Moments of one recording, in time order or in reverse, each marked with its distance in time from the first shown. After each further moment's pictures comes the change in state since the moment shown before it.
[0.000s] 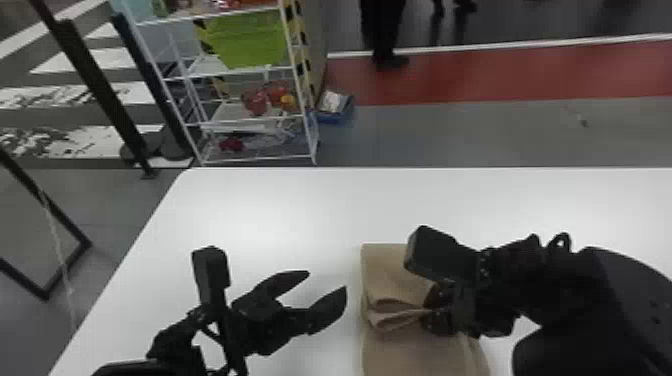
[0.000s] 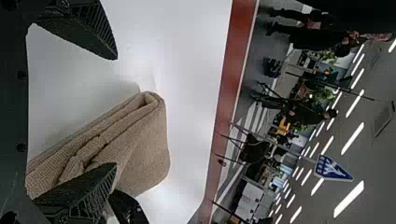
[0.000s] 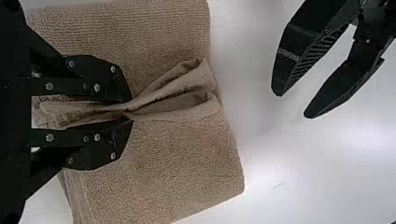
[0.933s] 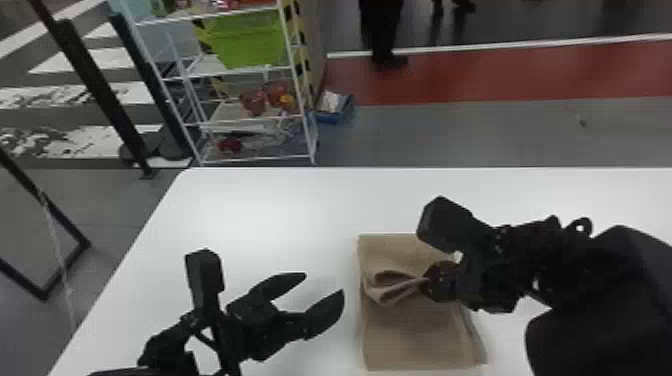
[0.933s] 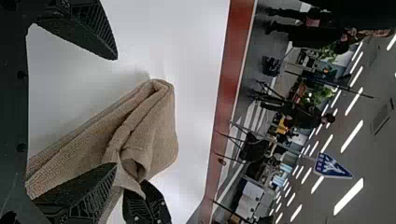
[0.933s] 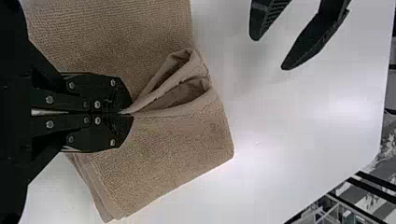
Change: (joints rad) left arm 0.029 0.000 0.009 -0.040 0.000 0.003 -0.011; right arm 0.001 0.025 -0.083 -0.022 -0.076 -0.003 -0.093
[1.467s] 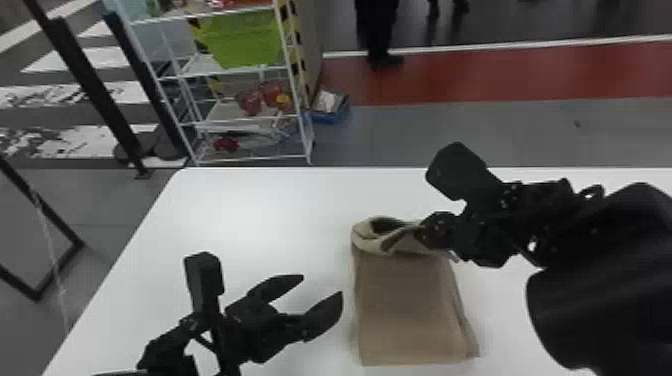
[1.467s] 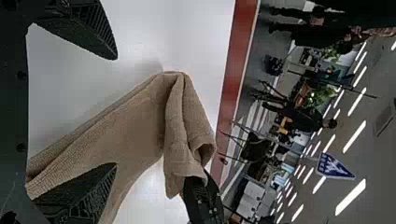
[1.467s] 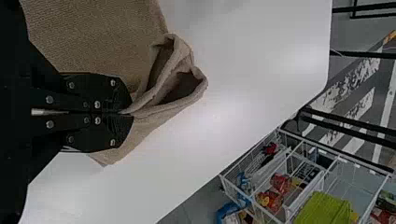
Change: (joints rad) left arm 0.006 0.000 -0.023 0.008 -0.002 -0.023 0.036; right arm -0.051 0.061 -0.087 -0.003 -0.112 0.038 -0.166
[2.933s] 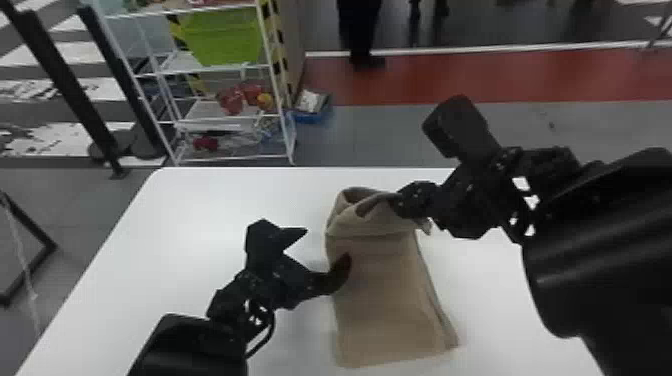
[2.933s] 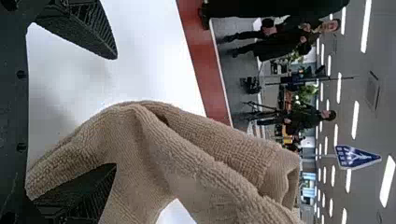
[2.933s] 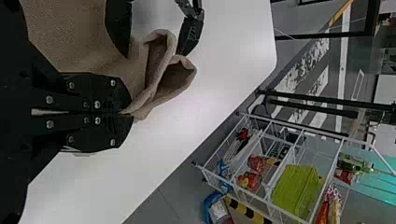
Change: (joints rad) left arm -0.264 0.000 -0.180 0.408 -0.326 -0.383 0.215; right arm -0.035 0.040 -0.060 -0.098 -0.124 0.128 -0.052
